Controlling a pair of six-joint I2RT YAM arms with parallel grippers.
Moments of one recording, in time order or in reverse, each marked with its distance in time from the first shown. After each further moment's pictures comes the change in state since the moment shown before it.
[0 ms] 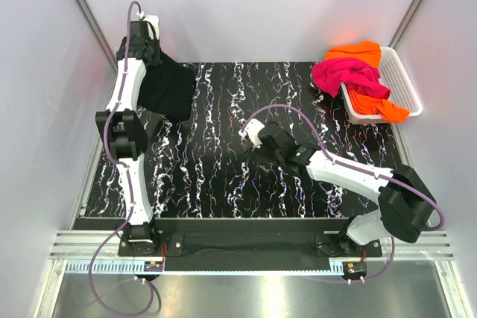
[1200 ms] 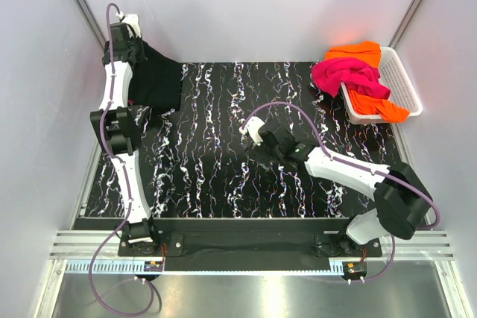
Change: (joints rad) left arm 0.129 0.135 0.122 0.149 0.137 -0.010; right arm -0.035 0.028 0.018 -0.006 -0.036 0.000
